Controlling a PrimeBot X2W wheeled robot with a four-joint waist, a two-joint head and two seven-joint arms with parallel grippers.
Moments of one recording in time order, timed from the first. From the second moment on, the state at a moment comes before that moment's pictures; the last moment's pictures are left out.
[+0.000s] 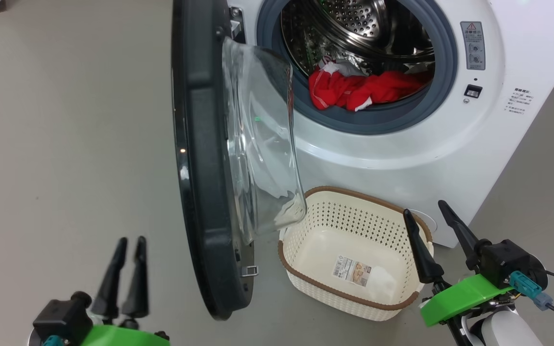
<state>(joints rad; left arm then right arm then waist) -0.08 0.03 -0.01 0.18 -0.31 -0.07 -0.26 -0.14 -0.05 0.07 0.30 0.23 0.12 -0.26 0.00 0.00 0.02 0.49</state>
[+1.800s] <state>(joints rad) -0.16 0.07 -0.32 0.05 -0.38 0.02 -0.10 -0.13 -0.05 0.07 0.30 0.25 0.12 -0.26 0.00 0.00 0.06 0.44</state>
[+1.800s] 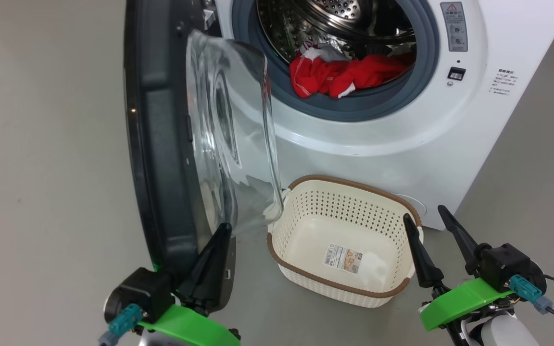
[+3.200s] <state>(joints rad) -0.32 0.20 0.04 0.37 -0.53 0.12 -0.20 -0.15 -0.11 0.10 0.32 0.21 0.12 -0.26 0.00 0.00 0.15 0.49</state>
